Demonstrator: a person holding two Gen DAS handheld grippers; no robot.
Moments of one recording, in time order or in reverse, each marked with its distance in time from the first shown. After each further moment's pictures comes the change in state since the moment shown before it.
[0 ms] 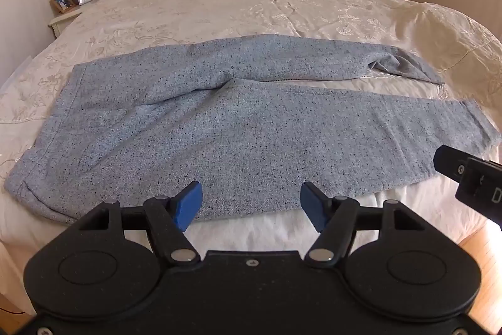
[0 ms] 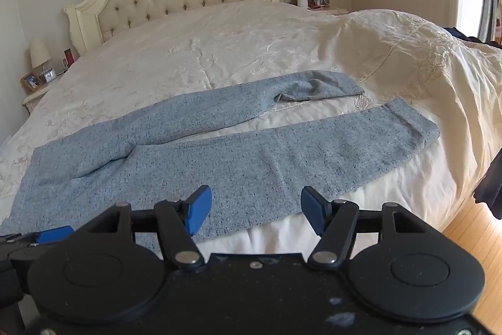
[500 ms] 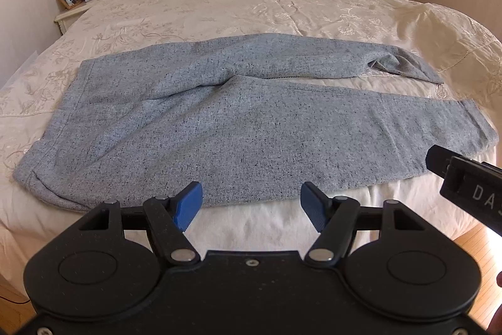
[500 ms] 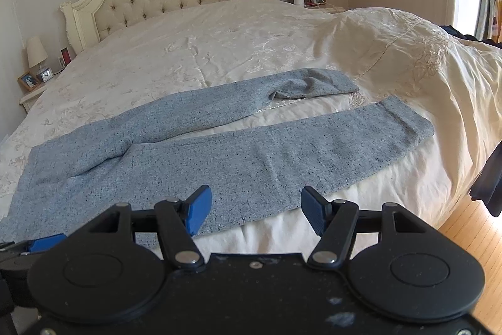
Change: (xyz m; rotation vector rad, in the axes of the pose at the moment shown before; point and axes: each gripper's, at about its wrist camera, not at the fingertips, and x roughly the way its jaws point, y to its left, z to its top) left arm -0.017 -0.006 -0.004 -0.011 0.005 0.019; right arm -0.007 0.000 0.000 0.004 0.008 -0.013
